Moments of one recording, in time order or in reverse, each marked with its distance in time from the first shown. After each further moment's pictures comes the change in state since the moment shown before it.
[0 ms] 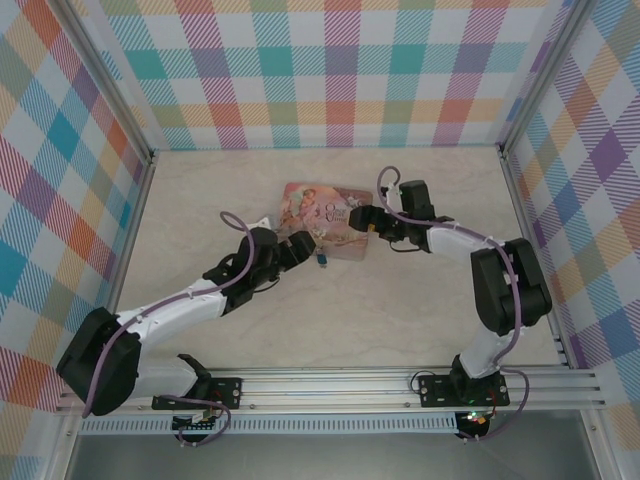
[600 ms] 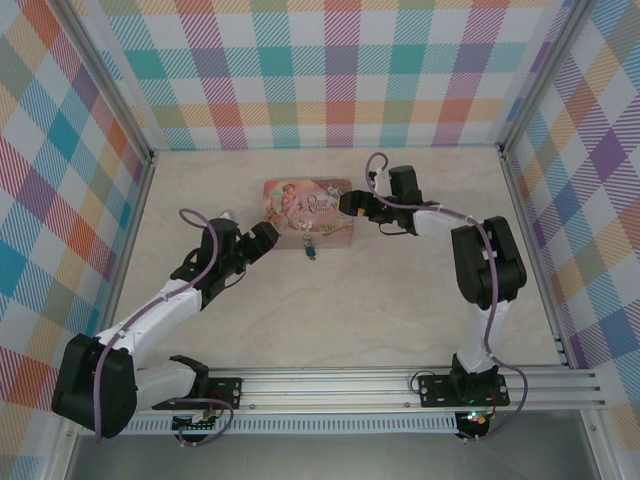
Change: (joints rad) left arm 0.302 -0.101 -0.029 -0.144 0.131 0.079; right arm 0.000 0.166 0.166 0.075 -0.013 -0.047
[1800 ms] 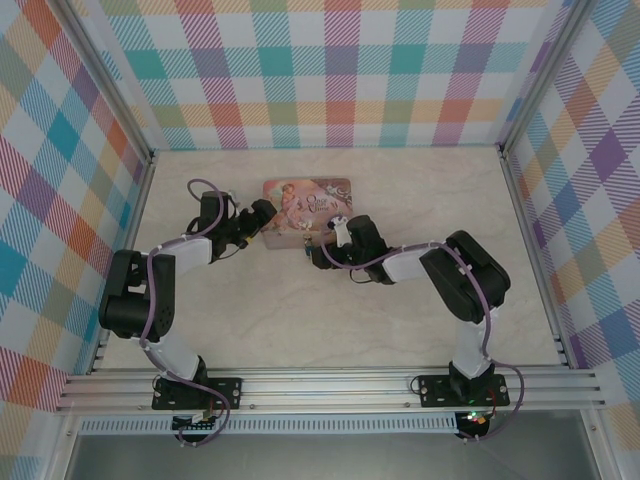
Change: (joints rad) left arm 0.212 0.528 0.227 0.228 0.367 0.063; right arm 0.324 0.014 -0.290 0.343 0.257 -0.140
